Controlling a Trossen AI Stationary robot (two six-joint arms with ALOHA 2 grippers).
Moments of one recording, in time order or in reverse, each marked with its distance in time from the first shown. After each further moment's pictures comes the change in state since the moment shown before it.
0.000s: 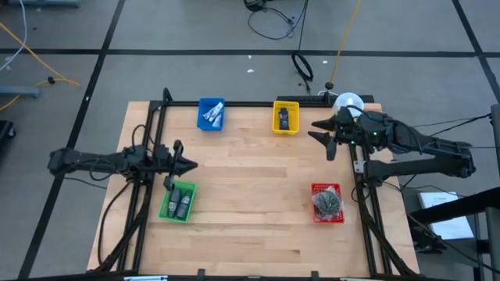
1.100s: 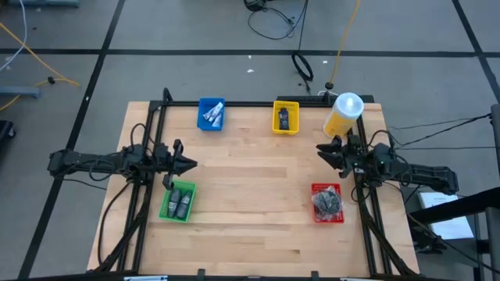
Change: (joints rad) left arm 0.016 -0.007 0.000 0.019 0.018 -0.039; right arm -0.017 -0.645 -0.889 0.742 -0.186 0.294
